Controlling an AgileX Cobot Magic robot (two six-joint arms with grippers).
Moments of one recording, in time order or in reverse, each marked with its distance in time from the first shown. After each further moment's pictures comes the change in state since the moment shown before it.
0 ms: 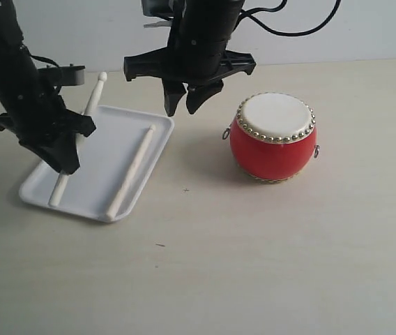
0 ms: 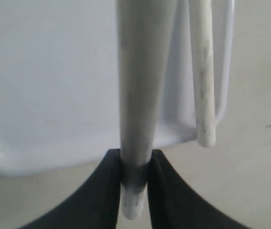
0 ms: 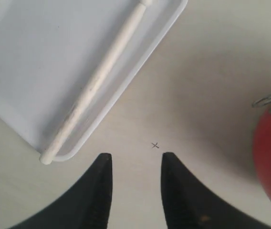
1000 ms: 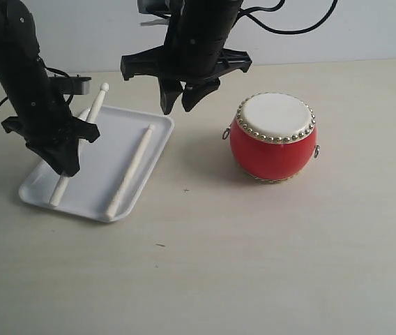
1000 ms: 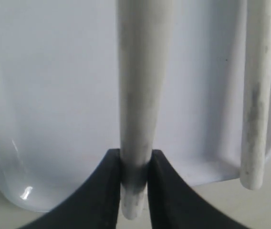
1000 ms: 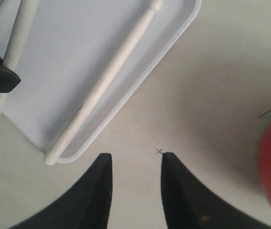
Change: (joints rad) left arm 0.009 0.127 -0.103 0.066 0.007 -0.028; right arm 0.000 0.000 0.000 0.018 -0.019 -0.043
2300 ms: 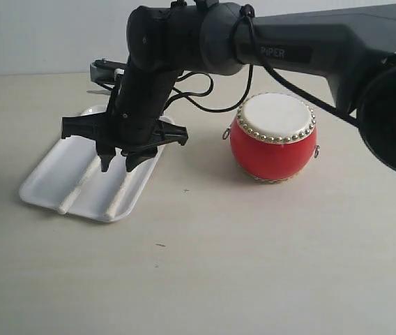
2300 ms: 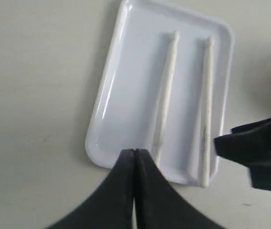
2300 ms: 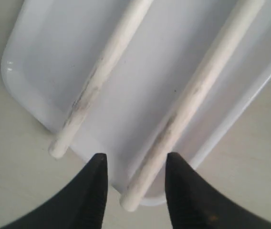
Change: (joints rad) left arm 0.210 -0.829 0.565 -0.165 -0.429 -0.024; right arm 0.136 0.196 0.000 0.140 -0.213 0.174
